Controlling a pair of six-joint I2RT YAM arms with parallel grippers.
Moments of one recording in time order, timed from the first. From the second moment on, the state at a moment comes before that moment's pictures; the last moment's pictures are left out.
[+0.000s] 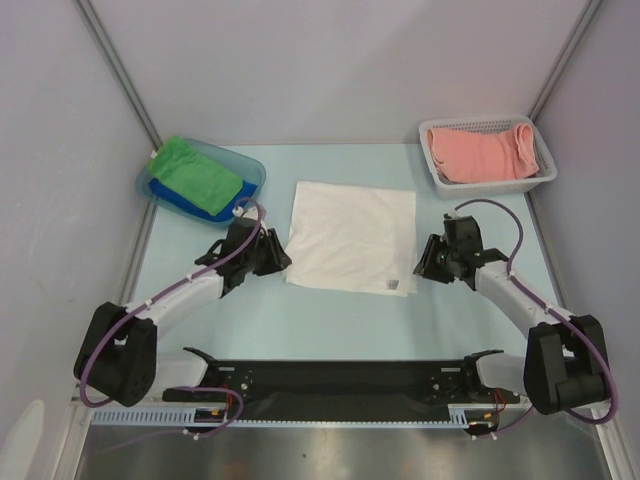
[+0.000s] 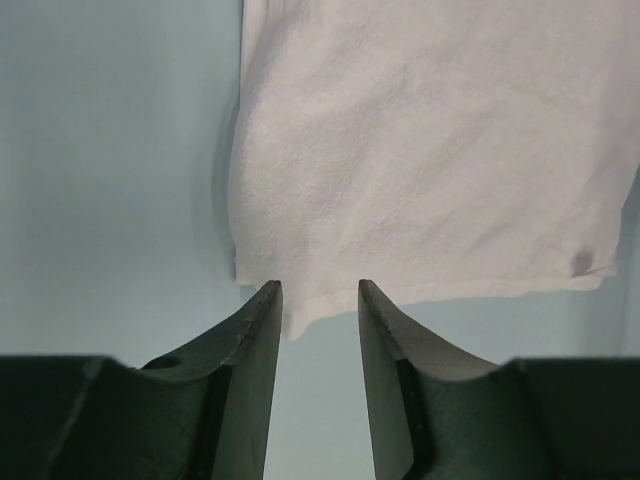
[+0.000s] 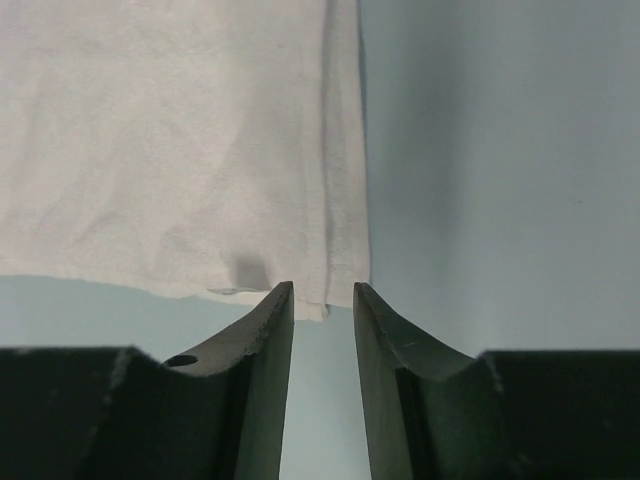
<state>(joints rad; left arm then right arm) -0.43 1.27 0.65 -0.14 0.06 -0.60 0.21 1.23 0.68 -0.39 -0.13 0.51</state>
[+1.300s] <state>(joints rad) -0.43 1.33 0.70 -0.14 0.03 -0.58 0.37 1.41 0.69 -0.28 0.04 0.58</state>
